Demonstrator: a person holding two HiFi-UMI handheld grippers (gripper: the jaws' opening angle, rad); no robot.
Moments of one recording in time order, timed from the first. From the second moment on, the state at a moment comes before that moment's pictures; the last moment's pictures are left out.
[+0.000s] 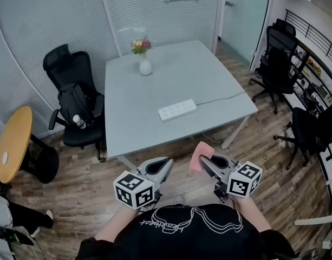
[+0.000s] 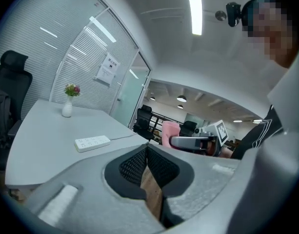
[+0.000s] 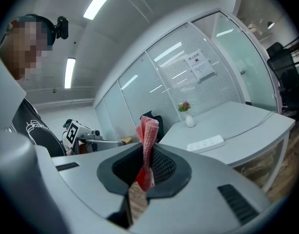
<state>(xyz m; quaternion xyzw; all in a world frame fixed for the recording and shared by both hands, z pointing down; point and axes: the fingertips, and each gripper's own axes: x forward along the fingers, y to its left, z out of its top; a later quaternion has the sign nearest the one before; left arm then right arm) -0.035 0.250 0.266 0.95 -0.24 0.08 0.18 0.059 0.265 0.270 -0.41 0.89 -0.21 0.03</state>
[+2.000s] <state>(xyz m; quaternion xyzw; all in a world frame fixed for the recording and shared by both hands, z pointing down) -0.026 -0.105 0.408 0.85 -0.40 0.13 0.32 0.060 -0.105 0.414 -0.27 0.90 -0.33 -0.13</state>
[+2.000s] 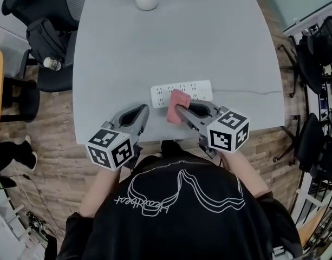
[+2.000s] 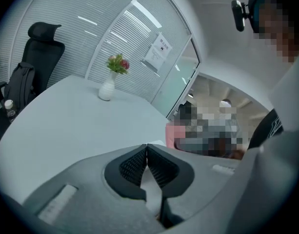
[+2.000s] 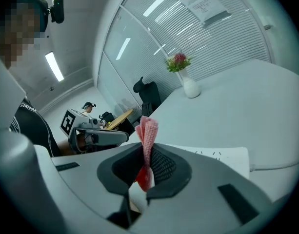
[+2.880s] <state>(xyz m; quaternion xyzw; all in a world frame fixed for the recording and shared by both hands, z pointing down) -0.064 -0.134 0.442 0.83 -0.43 0.10 0.34 -0.013 -0.145 0.480 -0.21 0.89 -0.33 -0.25</state>
